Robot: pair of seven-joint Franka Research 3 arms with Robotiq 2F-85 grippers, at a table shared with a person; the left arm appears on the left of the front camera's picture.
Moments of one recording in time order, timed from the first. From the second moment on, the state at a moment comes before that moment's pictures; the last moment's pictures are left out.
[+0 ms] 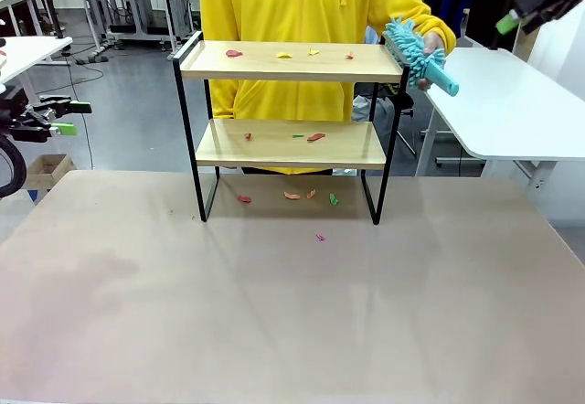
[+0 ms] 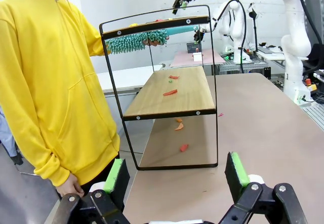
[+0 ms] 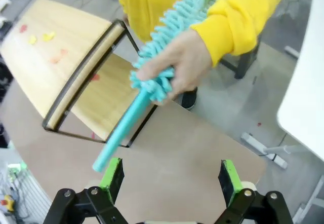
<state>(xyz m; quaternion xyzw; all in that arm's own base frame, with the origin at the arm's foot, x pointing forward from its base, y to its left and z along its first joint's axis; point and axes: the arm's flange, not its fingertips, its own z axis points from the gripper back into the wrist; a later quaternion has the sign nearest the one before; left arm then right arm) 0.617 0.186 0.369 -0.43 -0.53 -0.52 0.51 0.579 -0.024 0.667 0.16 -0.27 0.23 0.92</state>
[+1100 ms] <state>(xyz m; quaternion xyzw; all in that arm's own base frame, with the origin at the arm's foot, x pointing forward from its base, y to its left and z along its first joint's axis) 0.617 0.186 0.369 -0.43 -0.53 -0.52 0.51 0.546 0.115 0.608 0.01 -0.22 0.08 0.97</state>
